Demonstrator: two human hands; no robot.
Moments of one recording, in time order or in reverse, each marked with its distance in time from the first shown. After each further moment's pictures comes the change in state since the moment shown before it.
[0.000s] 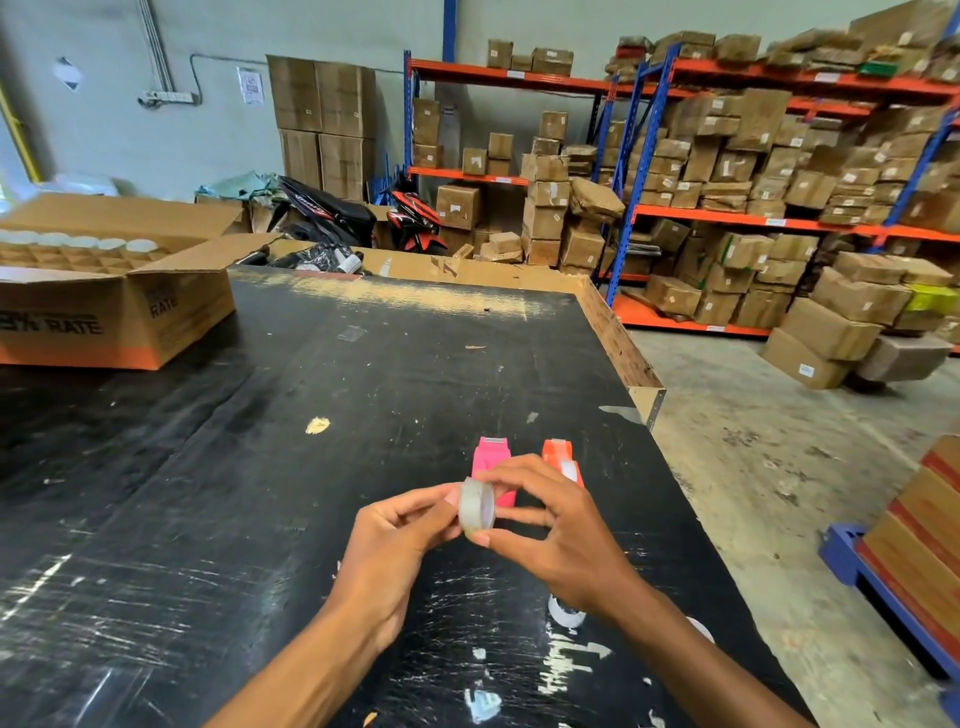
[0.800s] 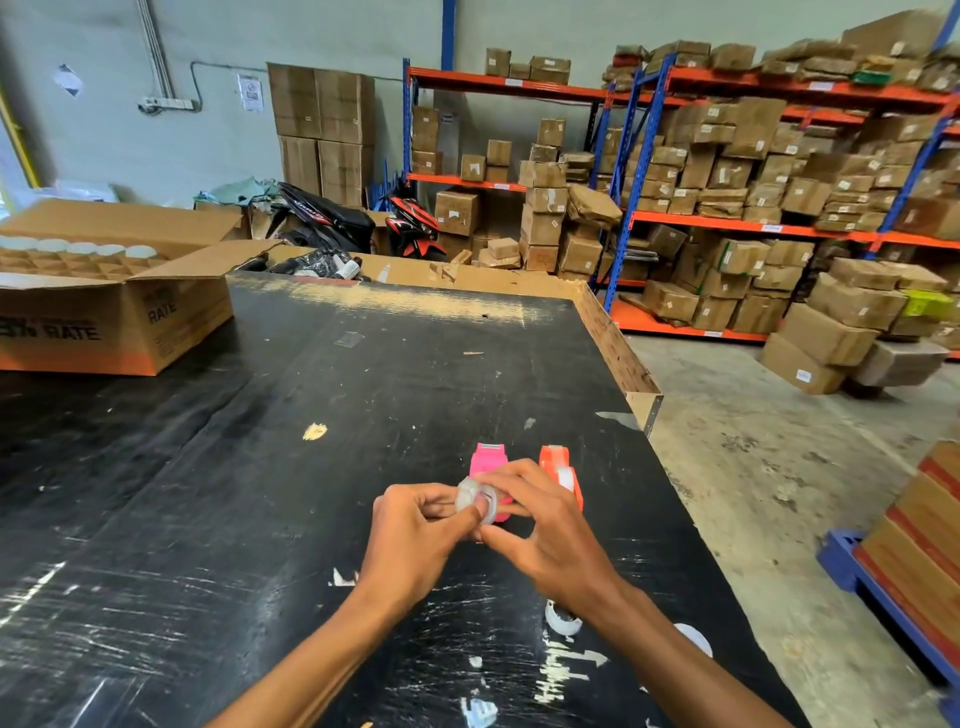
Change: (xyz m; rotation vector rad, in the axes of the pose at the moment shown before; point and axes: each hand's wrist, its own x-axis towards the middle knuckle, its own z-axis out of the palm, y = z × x) left_hand 0.021 -0.005 0.008 0.548 -0.005 0.226; right_hand 0.010 0.026 0.006 -0.243 0.042 -0.087
